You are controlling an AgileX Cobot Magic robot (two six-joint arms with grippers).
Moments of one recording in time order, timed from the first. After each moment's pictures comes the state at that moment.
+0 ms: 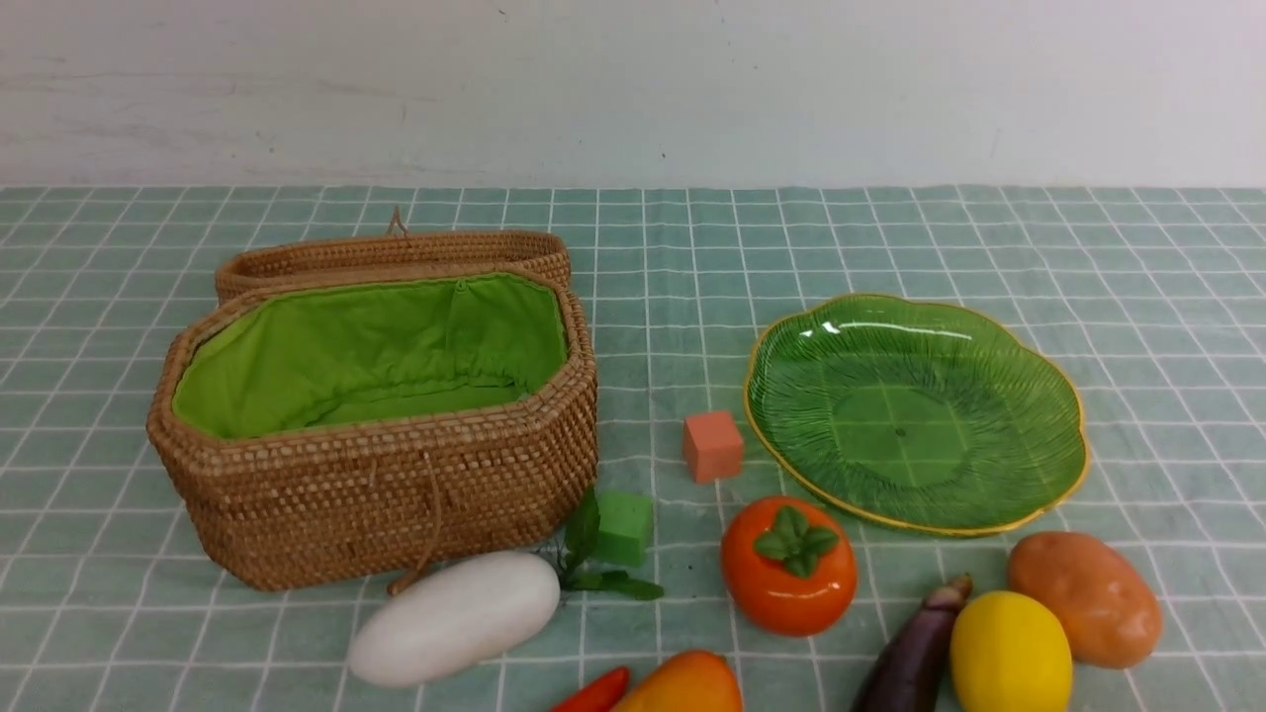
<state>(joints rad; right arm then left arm) 0.03 -0.01 0.02 -0.09 0.38 0.15 -0.02 -0.01 0.03 0.08 0.39 -0.54</state>
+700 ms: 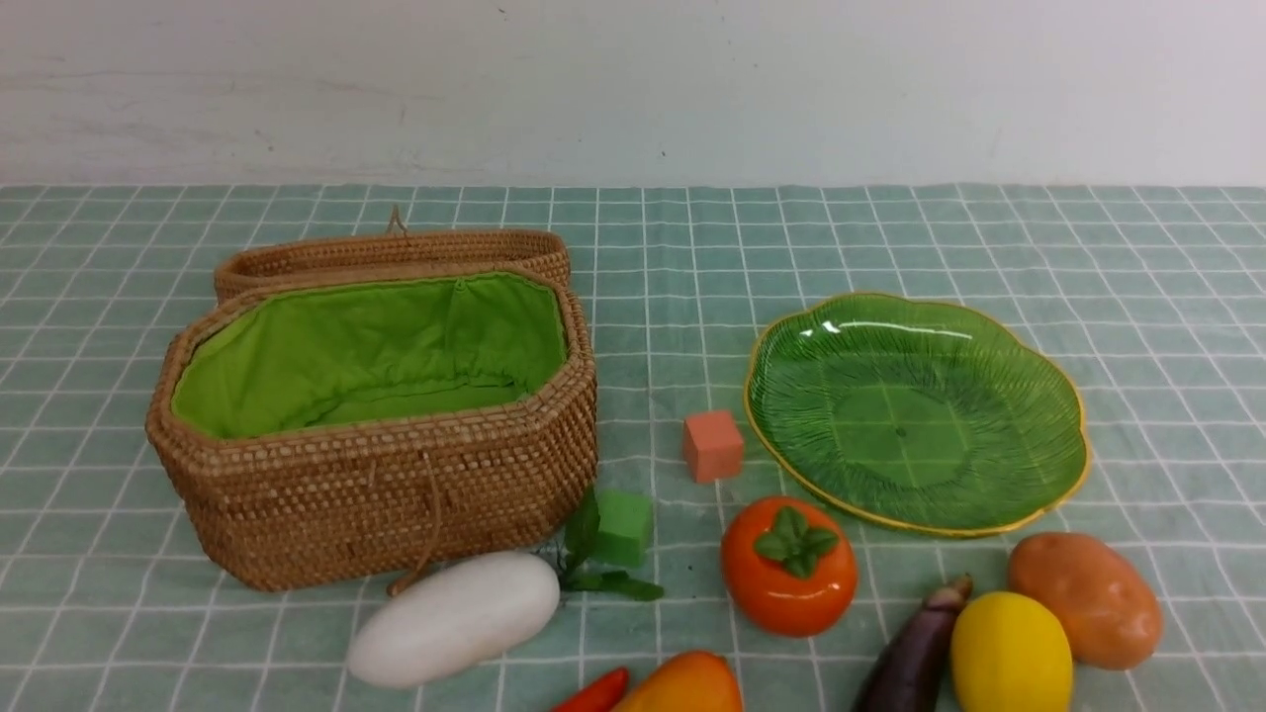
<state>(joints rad) 0.03 0.00 -0.08 0.05 -0.22 0.44 -0.02 -0.01 0.03 0.08 0.39 -0.54</state>
